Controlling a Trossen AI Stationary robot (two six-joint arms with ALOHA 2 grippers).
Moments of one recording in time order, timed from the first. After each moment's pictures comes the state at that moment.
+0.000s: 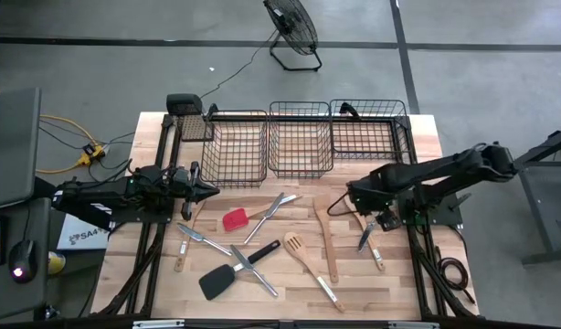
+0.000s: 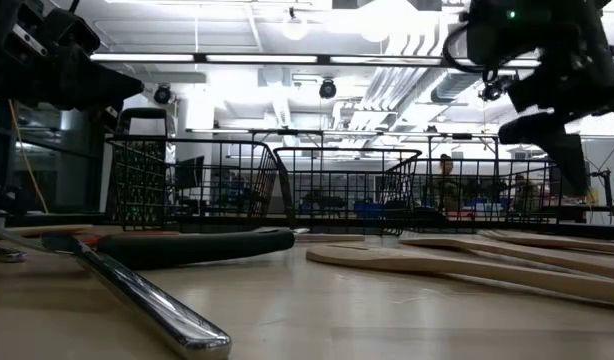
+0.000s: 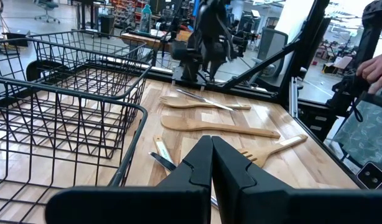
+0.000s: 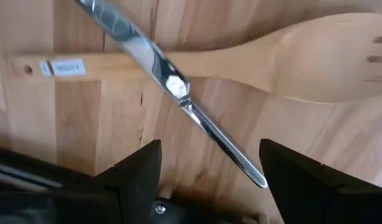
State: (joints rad) left arm 0.05 0.01 0.05 -0.05 0.05 -0.19; right arm 0.08 1.29 0.78 -1.14 -0.13 -0.21
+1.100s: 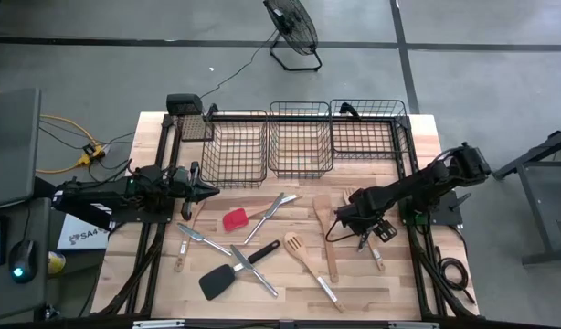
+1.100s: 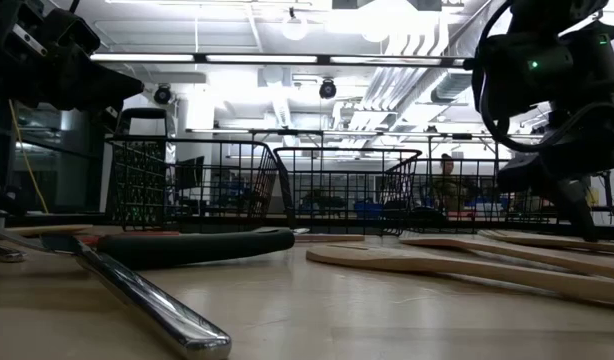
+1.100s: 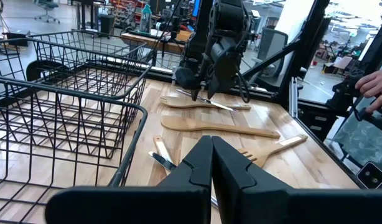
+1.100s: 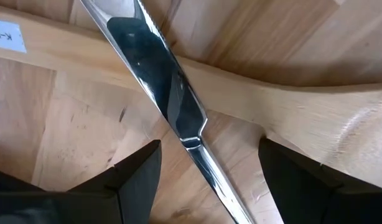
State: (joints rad) left arm 0.05 0.01 0.05 -0.05 0.05 -0.19; right arm 0.23 1.56 0.71 -0.99 -0.04 -0.33
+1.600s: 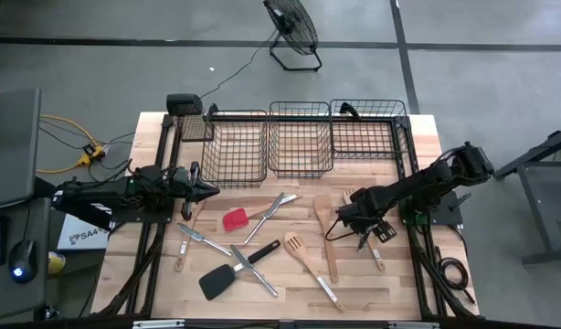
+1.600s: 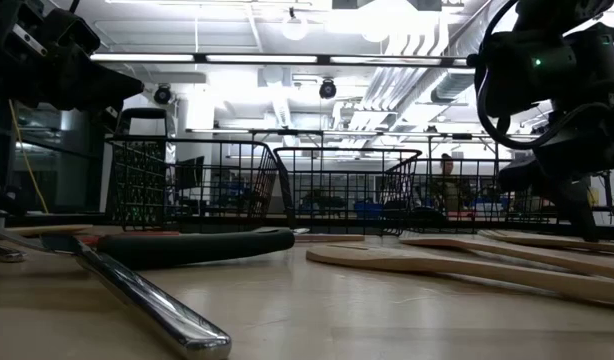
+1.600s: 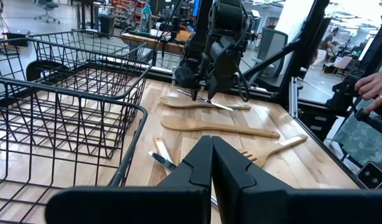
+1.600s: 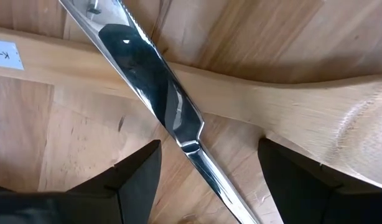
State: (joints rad) left arm 0.05 0.01 0.05 -0.05 0.05 -0.19; right arm 0.23 1.56 0.68 -0.94 -0.05 -0.25
